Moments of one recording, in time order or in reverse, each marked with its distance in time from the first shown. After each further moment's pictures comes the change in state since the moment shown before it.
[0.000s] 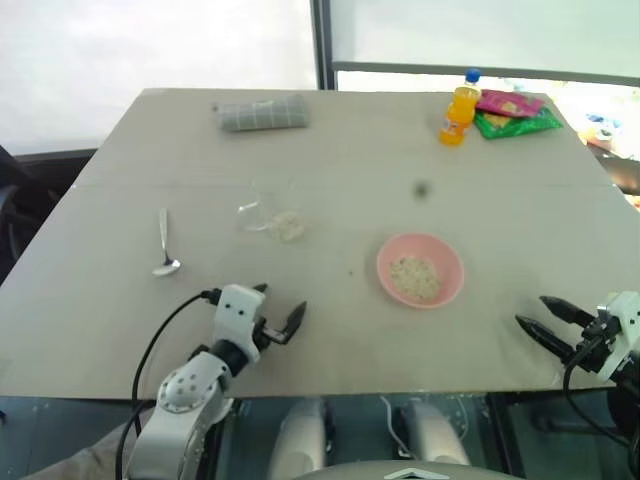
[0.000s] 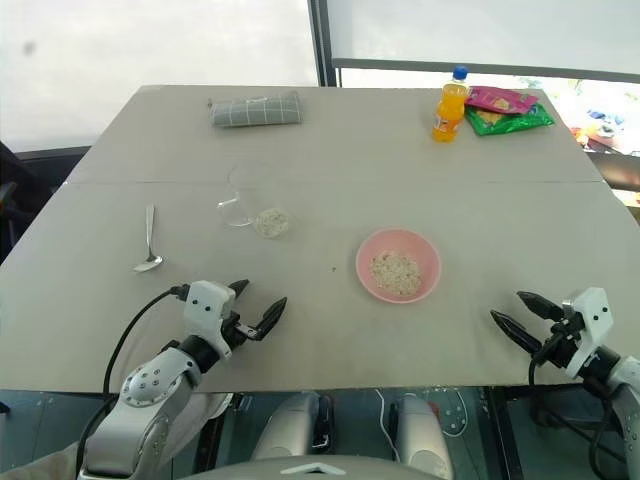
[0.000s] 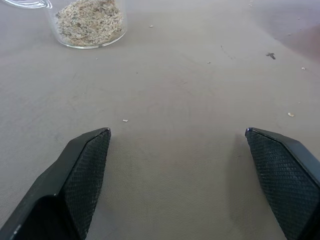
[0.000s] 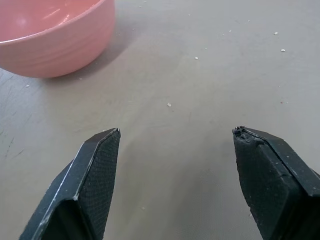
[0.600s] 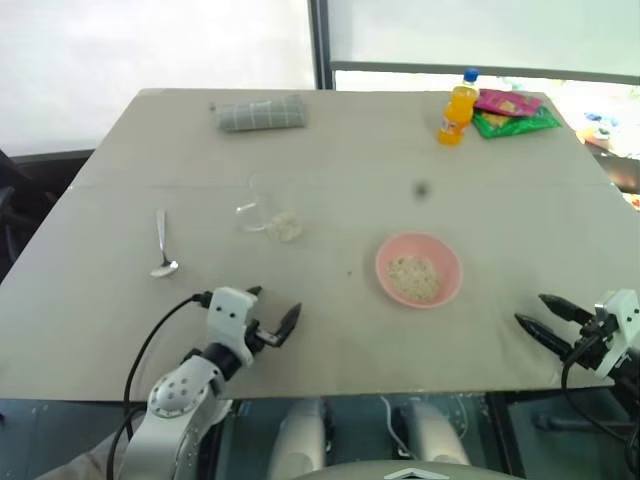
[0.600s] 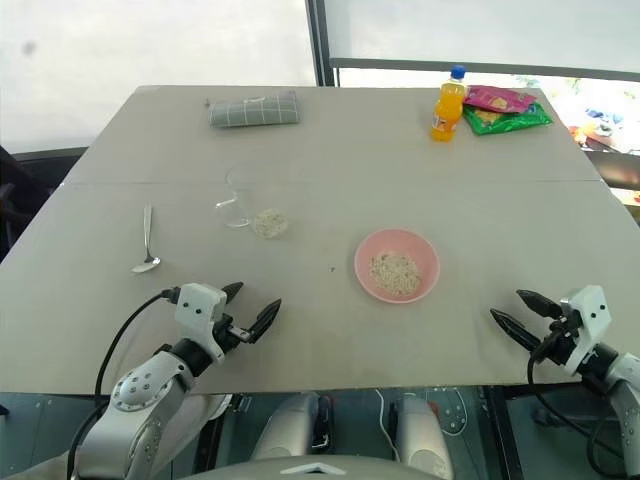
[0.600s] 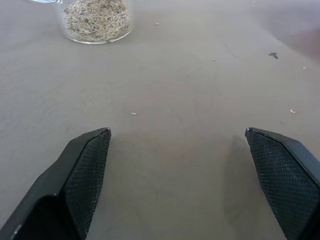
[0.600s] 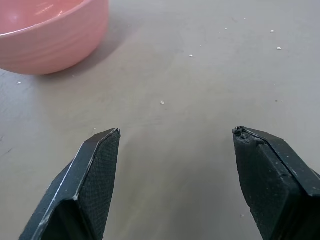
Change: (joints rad) left arm 0.025 0.001 0.039 -0.007 -0.028 0.001 -0.021; right arm -0.028 -0.004 0.012 0.044 -0.016 -0.022 0.010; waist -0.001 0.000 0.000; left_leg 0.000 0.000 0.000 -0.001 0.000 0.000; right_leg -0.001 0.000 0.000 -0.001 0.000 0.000
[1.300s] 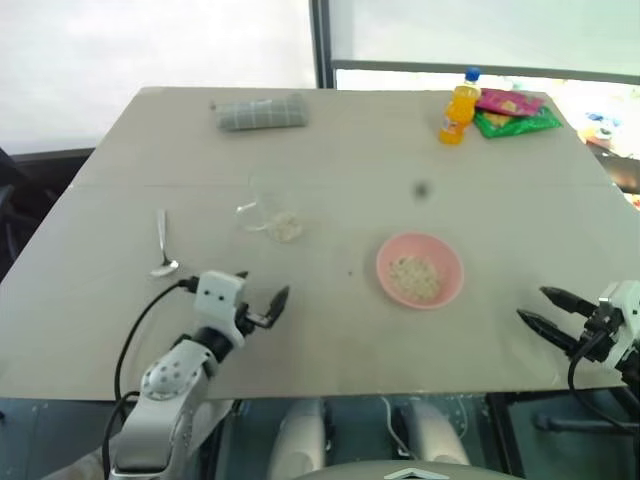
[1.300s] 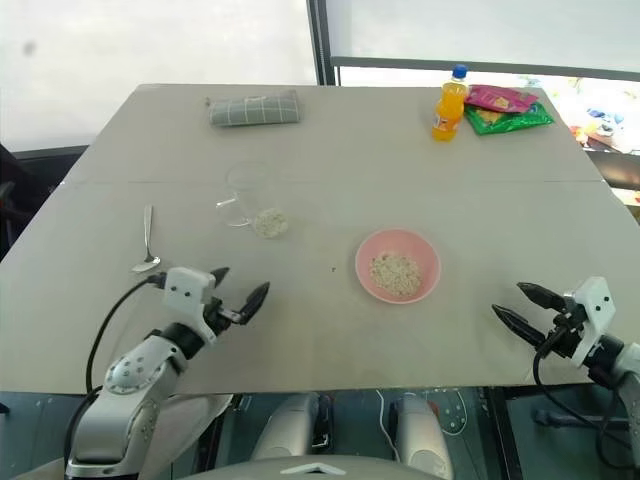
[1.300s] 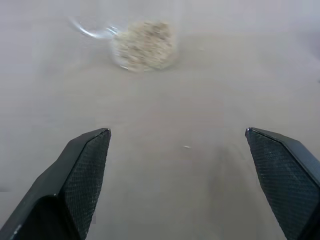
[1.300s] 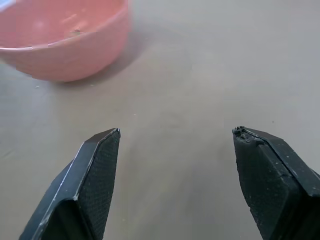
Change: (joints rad) left arm -0.111 0.000 0.103 -0.001 -0.017 0.061 0.065; right arm -0.002 -0.069 -0.001 -0.055 0.042 -0.012 0.089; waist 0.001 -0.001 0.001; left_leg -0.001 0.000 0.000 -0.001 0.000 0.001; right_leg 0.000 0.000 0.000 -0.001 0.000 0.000
